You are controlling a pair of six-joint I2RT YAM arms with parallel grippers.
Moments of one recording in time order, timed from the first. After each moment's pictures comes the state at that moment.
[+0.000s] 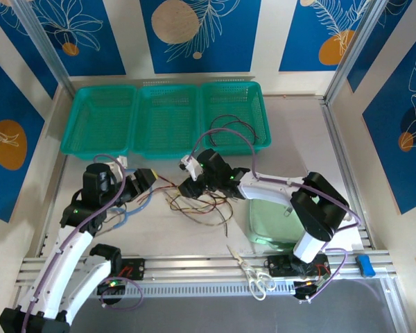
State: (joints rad) left arm -0.23 0.68 0.65 -0.55 0.45 -0.83; right arm 0.87 1.67 1.01 -0.04 -0.33 0.16
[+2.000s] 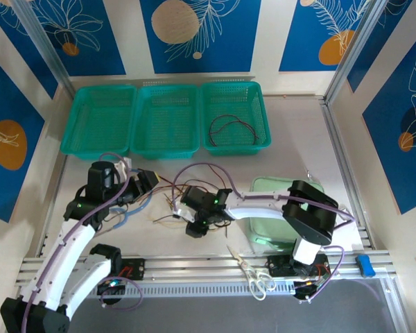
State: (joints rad) left arm -0.23 0.74 0.65 -0.58 0.48 -0.81; right arm 1.14 1.72 1.00 -0.44 -0.17 -0.06
